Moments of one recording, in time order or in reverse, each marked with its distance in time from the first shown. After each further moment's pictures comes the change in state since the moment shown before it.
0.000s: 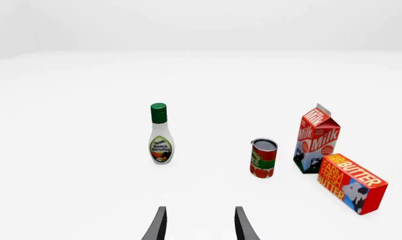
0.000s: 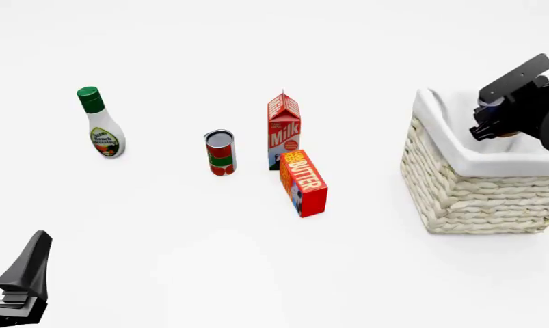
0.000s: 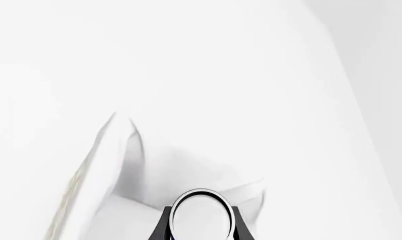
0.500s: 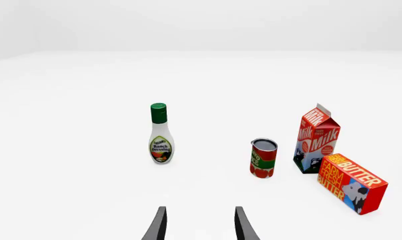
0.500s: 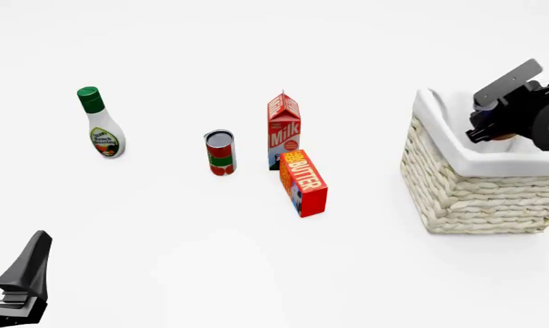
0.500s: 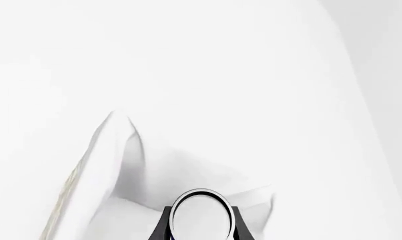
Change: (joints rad) left arm 0.000 0.000 0.000 0.000 0.000; right arm -0.007 0.073 -0.045 0.008 -0.014
